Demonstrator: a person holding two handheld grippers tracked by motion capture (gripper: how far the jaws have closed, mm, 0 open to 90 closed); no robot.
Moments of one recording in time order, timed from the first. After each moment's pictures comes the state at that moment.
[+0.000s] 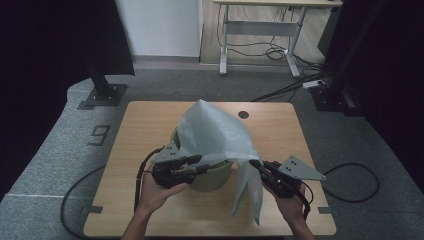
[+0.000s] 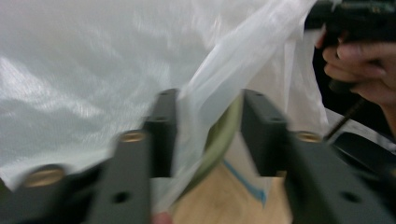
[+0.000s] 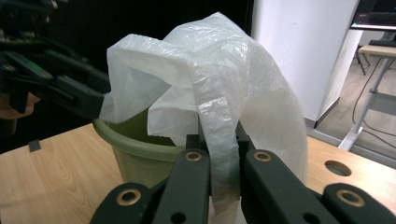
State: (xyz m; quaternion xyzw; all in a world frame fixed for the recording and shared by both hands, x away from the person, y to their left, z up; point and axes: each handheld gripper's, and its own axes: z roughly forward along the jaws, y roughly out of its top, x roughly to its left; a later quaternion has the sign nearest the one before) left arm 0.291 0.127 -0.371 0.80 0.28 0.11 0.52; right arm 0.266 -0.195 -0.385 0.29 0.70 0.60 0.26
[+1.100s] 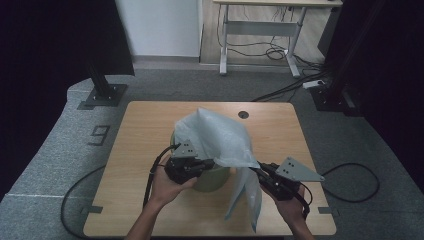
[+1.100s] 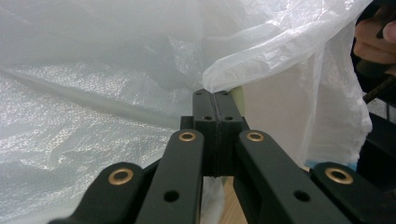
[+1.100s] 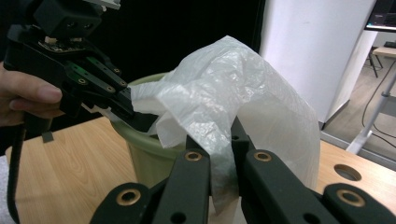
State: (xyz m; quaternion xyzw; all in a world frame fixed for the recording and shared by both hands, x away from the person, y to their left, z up) left arm 0.309 0.101 -0.376 0.84 0.26 0.08 0.47; right arm 0.259 -0.192 -0.380 0.28 0.71 0.59 0.26
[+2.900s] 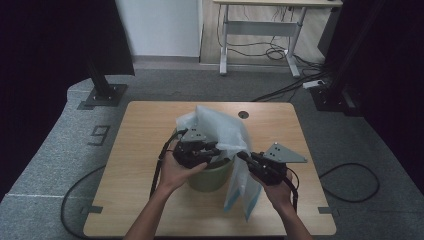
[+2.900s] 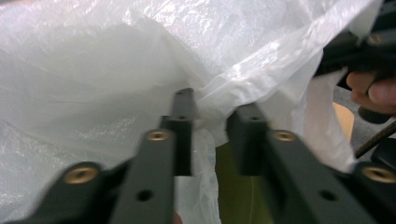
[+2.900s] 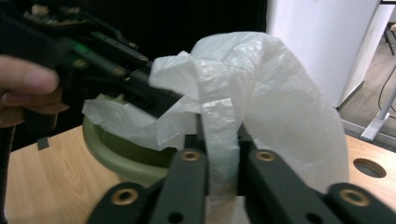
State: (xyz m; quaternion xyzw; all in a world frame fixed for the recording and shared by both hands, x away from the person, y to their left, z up) left arm 0.340 0.081 -0.357 0.83 0.28 0.11 0.47; right arm 0.297 -0.171 -0.386 0.30 0.72 0.59 0.23
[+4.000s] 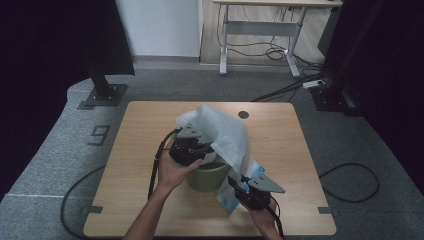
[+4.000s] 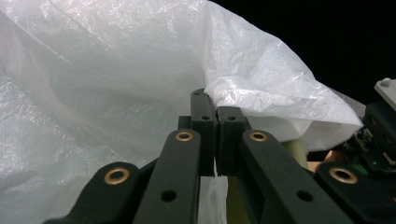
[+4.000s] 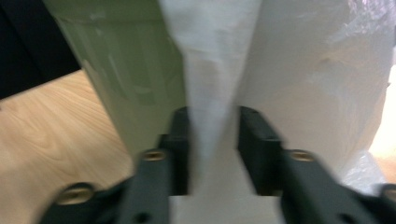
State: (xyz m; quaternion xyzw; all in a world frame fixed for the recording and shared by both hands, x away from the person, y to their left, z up) left arm 0.345 0.092 -0.362 0.82 0.31 0.10 0.46; right arm 0.275 -0.150 -0.490 0.37 0.71 0.54 0.24
